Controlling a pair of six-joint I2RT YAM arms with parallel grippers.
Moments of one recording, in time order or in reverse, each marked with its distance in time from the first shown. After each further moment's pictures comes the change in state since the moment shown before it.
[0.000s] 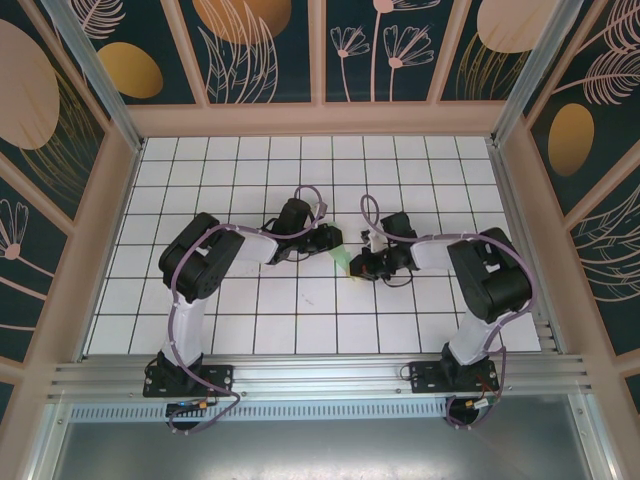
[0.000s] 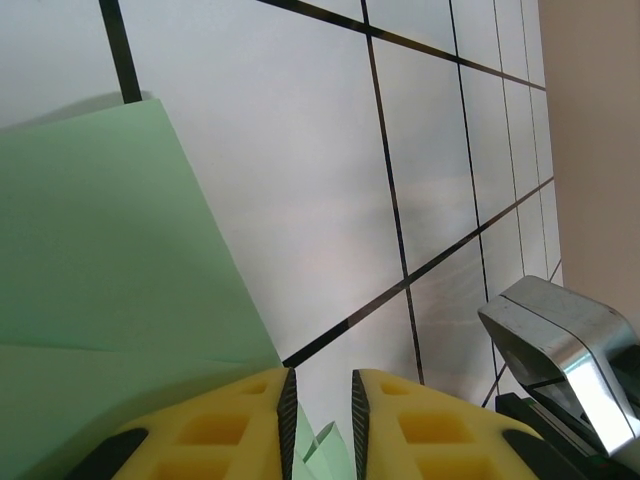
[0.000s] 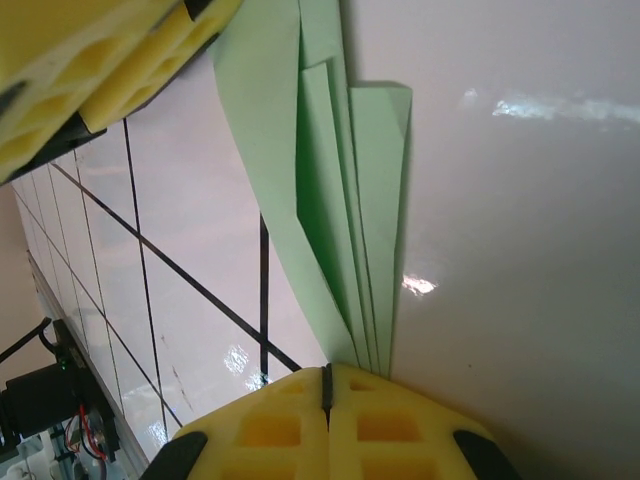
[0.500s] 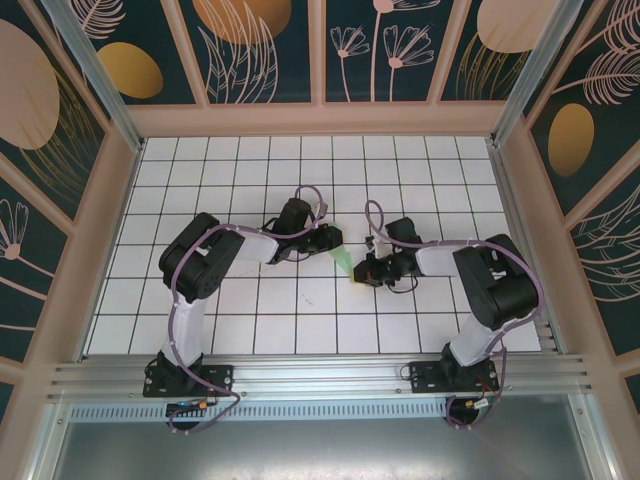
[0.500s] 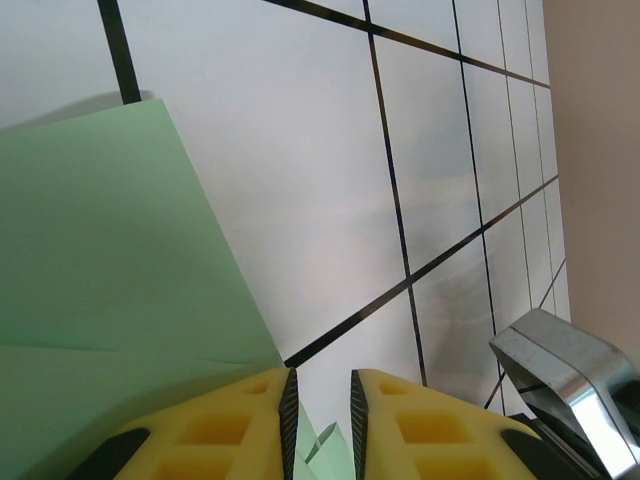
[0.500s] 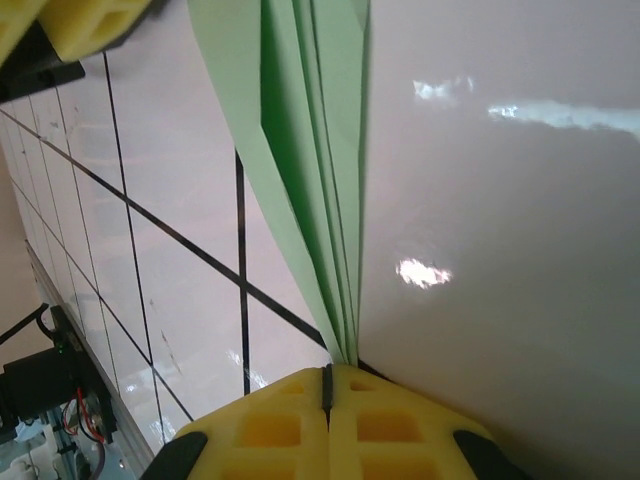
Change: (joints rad) left arm -0.002 0.000 0.006 -0.012 -0.004 0.006; right arm -0.011 -0.058 -0.066 -0.019 -0.007 -0.009
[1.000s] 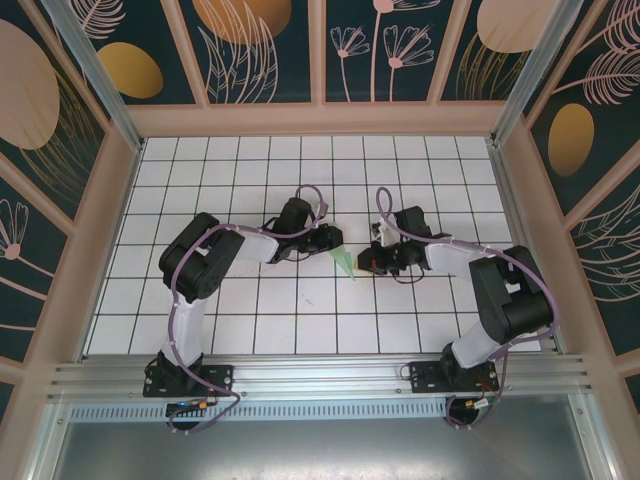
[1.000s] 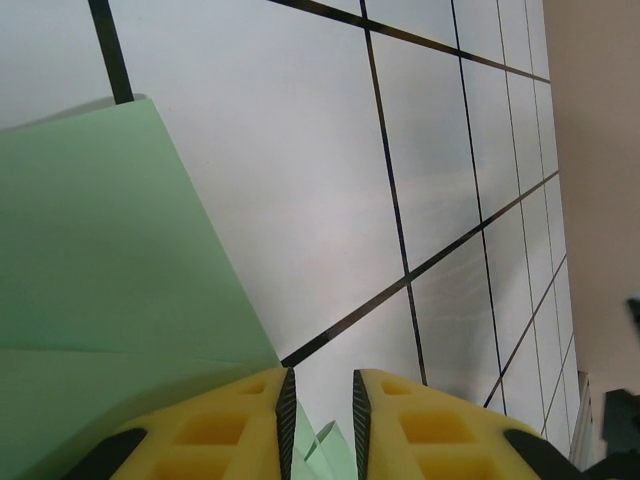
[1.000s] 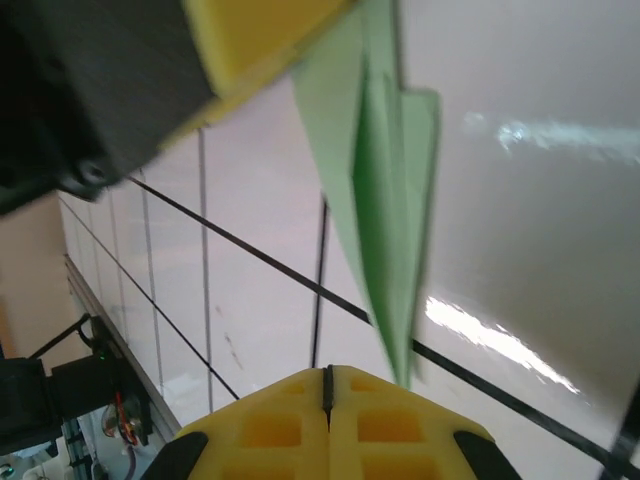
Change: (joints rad) left arm 0.000 0.000 0.006 -0.011 0.007 0.011; right arm -0.046 -0.098 0.074 -0.075 -0.031 -0.008
